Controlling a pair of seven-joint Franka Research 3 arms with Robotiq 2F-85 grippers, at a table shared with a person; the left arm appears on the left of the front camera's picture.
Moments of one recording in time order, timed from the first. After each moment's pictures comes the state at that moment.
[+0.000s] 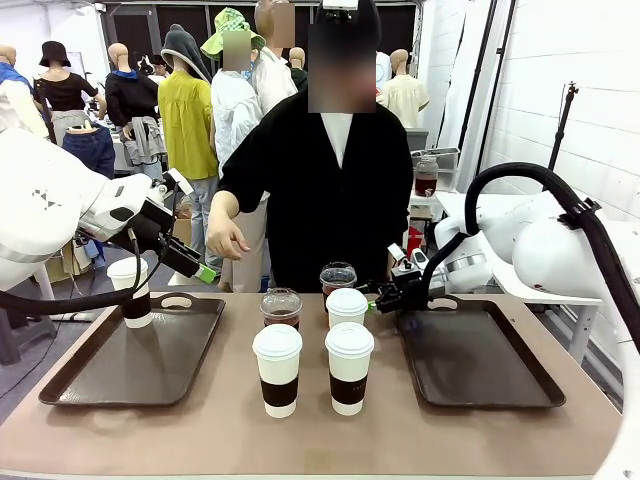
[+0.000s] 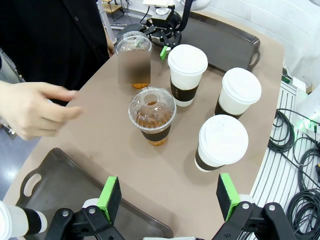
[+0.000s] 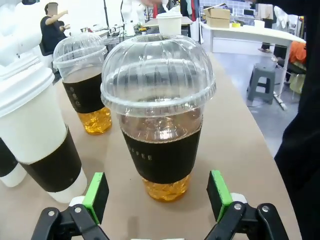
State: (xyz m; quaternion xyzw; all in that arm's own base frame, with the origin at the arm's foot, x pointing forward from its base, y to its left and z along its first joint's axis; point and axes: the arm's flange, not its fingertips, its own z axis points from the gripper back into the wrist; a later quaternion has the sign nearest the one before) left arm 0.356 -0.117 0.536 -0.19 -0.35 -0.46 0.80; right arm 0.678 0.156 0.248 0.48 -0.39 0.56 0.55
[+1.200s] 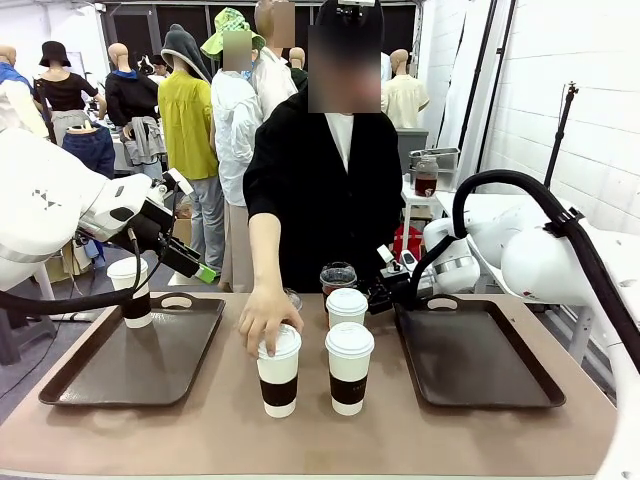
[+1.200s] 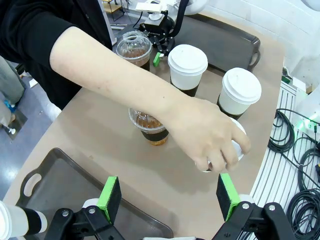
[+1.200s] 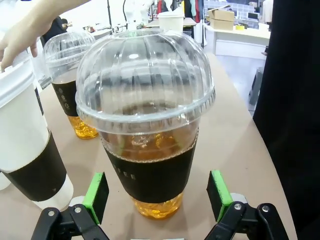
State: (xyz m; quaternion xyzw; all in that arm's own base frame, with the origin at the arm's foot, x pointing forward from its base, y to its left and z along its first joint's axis) left arm 0.356 -0.117 0.536 -0.19 -0.35 -0.46 0.80; right arm 0.689 0.183 0.239 0.48 -0.39 0.57 0.53
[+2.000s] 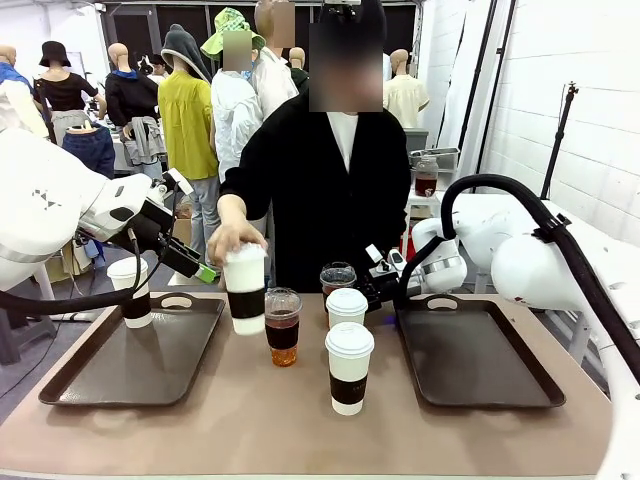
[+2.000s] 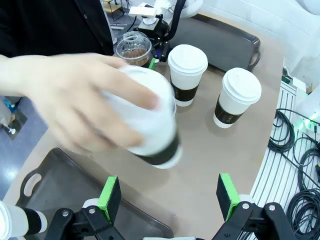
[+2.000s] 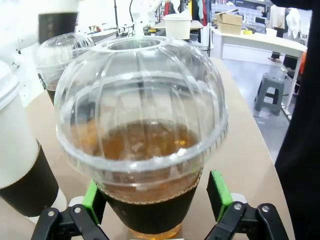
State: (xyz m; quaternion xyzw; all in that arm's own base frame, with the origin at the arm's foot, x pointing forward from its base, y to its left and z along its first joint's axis) left arm 0.356 -0.117 0.536 -0.19 -0.35 -0.46 0.80; right arm 0.692 0.212 0.239 0.49 -0.39 0.58 0.52
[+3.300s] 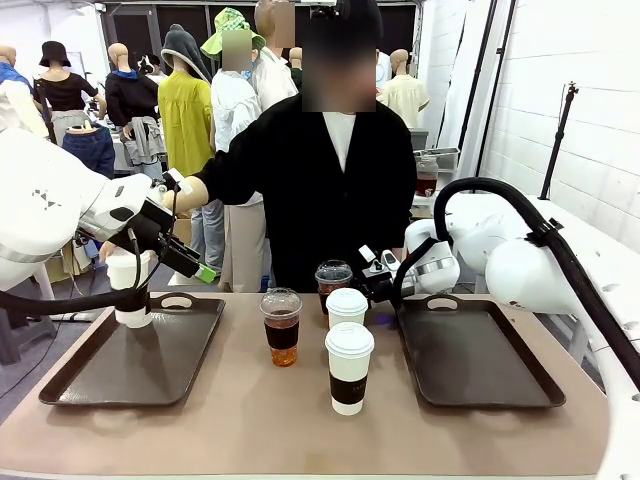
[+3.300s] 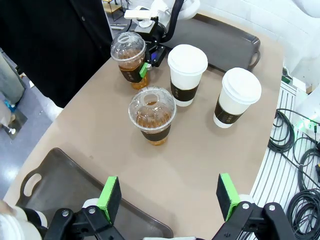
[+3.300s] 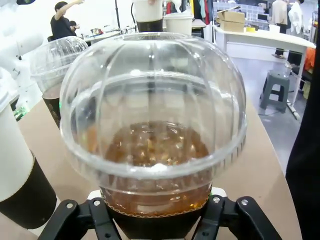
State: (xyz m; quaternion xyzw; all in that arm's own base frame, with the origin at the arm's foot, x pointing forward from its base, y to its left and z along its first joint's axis) left arm 0.356 -0.117 0.536 -0.19 -0.35 -0.46 0.80; right arm 0.694 0.226 0.236 0.50 -0.37 0.58 0.52
